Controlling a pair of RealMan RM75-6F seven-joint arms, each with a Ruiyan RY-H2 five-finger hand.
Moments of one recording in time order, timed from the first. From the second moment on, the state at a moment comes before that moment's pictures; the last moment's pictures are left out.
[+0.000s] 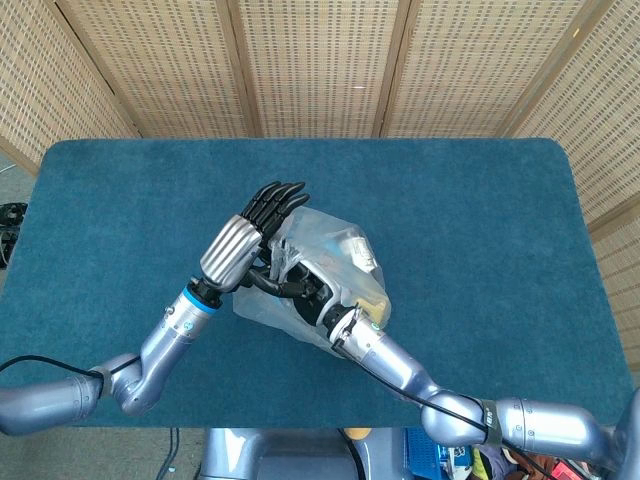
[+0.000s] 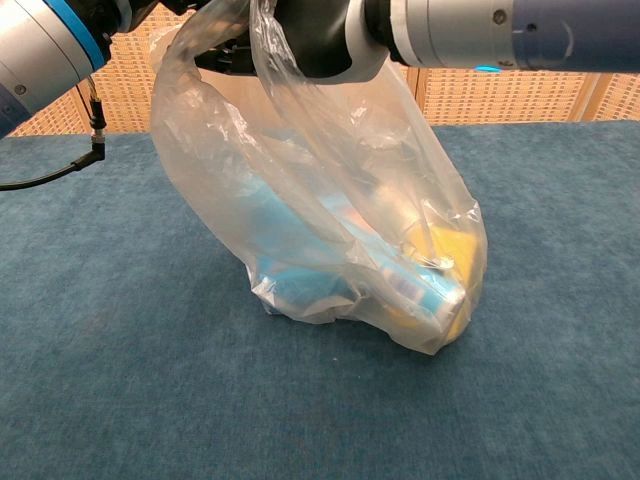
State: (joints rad) left arm -0.84 -1.52 -0.28 -1.54 1.51 1.26 -0.19; right arm 0.83 -1.53 0.69 -1.98 -0.65 0.64 0.94
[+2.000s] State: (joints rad) left arm -0.79 -1.36 -0.30 -1.56 1.52 1.31 -0.21; right arm 0.80 -1.52 0.73 -1.96 -0.63 0.61 0.91
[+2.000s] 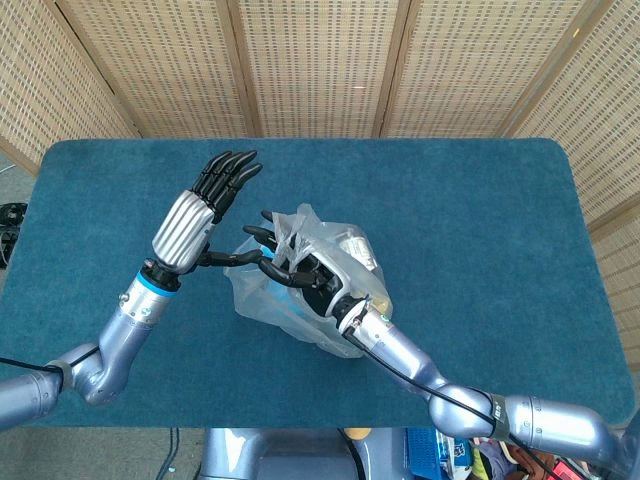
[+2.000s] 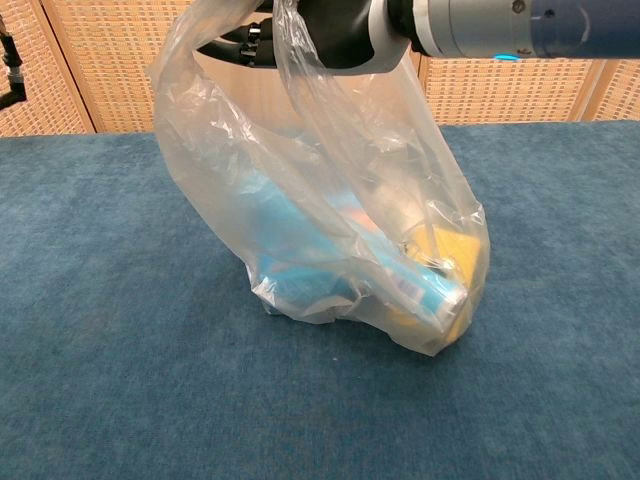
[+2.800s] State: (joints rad) left arm -0.68 -1.21 -0.32 -1.51 1.49 1.41 -0.41; right arm 0.81 -1.53 0.77 -1.98 -0.59 0.63 0.92
